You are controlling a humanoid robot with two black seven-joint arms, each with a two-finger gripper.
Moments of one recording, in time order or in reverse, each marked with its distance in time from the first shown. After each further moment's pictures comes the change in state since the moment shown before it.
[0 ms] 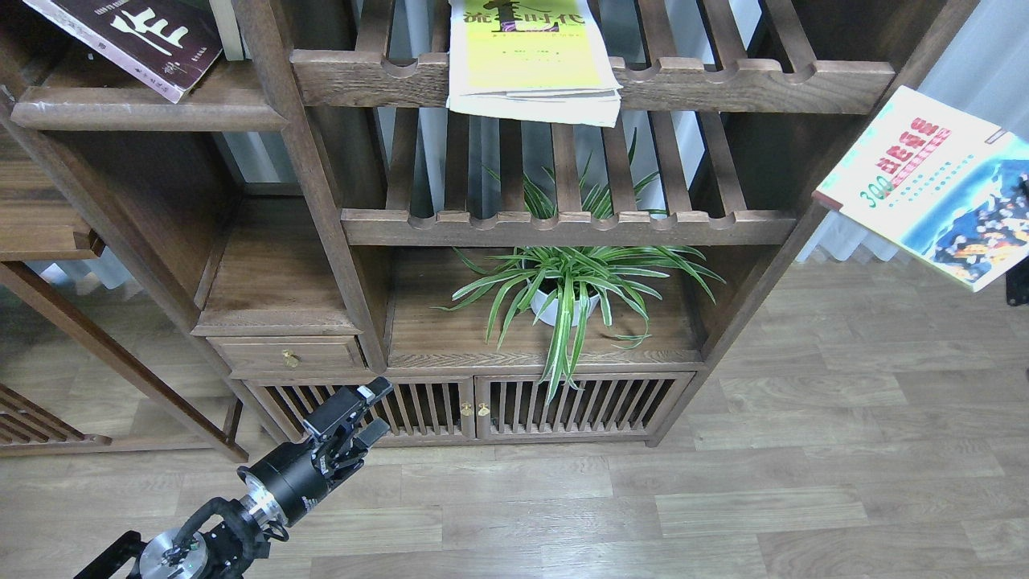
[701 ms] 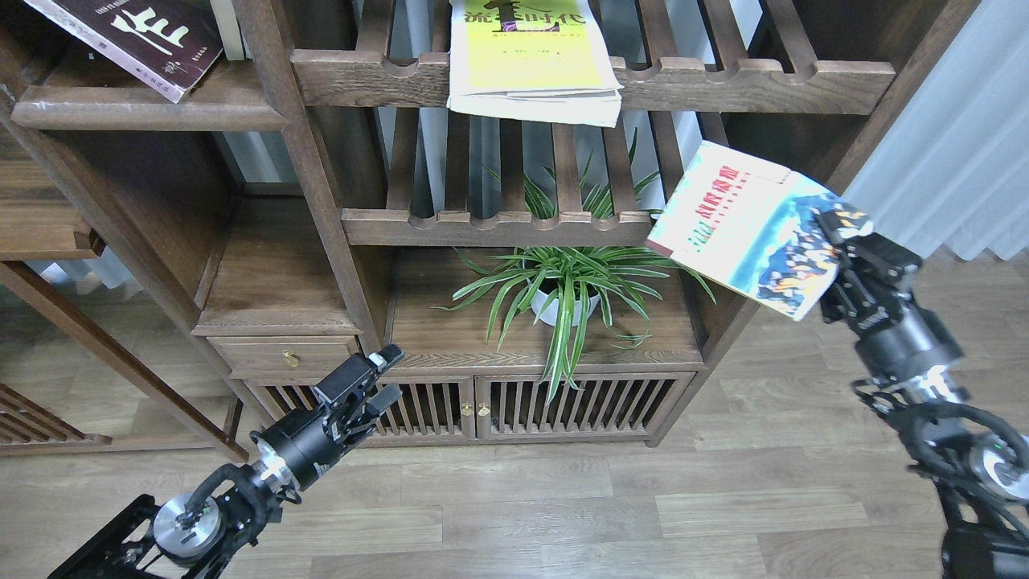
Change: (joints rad) left arm -0.096 -0.043 0.007 -0.014 -0.002 0.000 -0.003; right arm 0.155 0.243 -0.229 0.037 -0.181 -0.009 0.000
